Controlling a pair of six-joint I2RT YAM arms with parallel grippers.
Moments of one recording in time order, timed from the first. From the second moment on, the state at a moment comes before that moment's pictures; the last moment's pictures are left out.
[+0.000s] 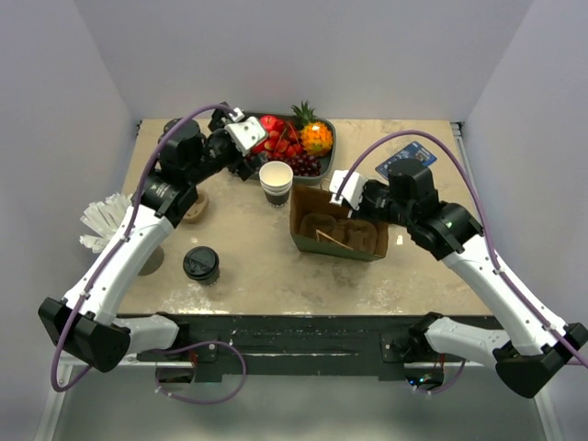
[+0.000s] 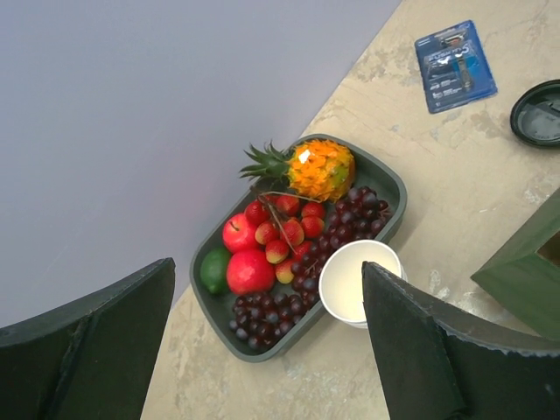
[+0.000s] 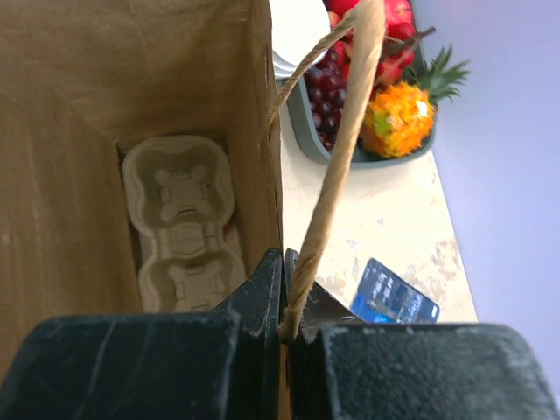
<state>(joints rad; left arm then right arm) -0.42 1.25 1.34 -0.23 0.29 0.56 0.61 1.08 1.25 -0.68 -0.16 -0.74</state>
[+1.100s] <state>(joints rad) -0.48 1.10 1.13 -0.45 0.70 0.46 0.65 1.05 1.28 -1.00 -0.54 -0.56</state>
